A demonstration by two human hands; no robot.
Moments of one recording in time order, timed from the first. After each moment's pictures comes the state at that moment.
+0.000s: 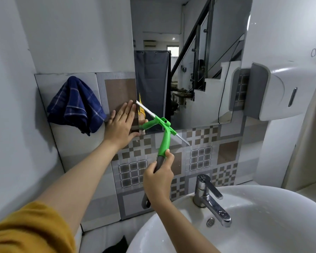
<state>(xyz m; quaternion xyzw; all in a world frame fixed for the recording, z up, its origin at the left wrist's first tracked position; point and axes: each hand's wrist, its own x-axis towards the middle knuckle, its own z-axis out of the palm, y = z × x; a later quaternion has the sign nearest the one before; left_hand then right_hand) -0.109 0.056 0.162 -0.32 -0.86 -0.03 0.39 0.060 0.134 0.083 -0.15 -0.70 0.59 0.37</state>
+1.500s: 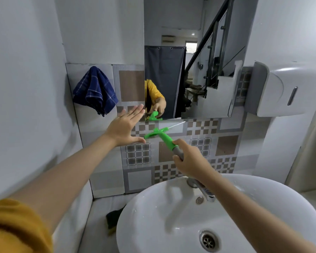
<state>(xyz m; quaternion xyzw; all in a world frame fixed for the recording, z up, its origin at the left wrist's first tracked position) -0.011 0.023 0.155 -0.41 -0.85 -0.05 0.32 0.143 0.236 0.111 0.01 -0.95 0.28 0.16</state>
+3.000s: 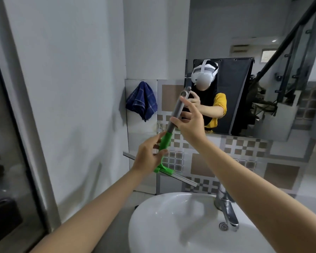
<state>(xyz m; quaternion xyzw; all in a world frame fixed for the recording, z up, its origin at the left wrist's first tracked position) 0.110 0.048 0.118 -0.26 -0.79 -0.43 0.35 0.084 0.200 0.204 0.24 -0.71 0.62 0.24</state>
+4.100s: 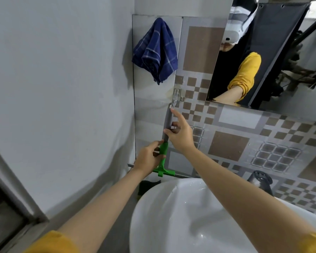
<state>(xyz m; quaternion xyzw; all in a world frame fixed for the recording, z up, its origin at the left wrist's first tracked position) 0.031 0.006 -0.022 -0.06 -0.85 -0.50 0.17 -0.024 0.129 0.047 0.19 -0.81 0.54 0.13</state>
